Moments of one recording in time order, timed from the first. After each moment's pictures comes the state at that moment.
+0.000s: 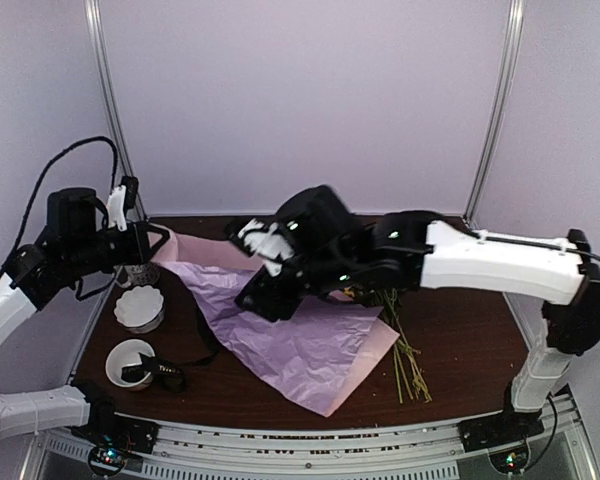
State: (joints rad) left arm -0.45 0.85 0.87 -0.45 0.12 -0.43; right arm 1.25 1.87 1.75 -0.52 0.02 0.10
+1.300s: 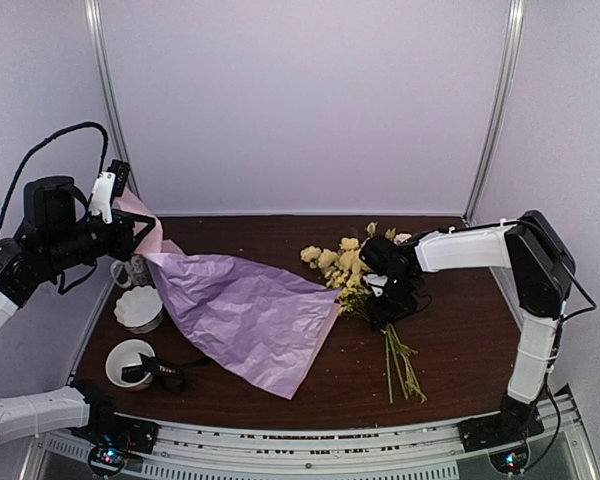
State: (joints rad) left arm -0.45 0.81 1.05 -0.58 0.05 -0.11; right arm 0.65 1.91 1.26 -0.77 0.05 0.25
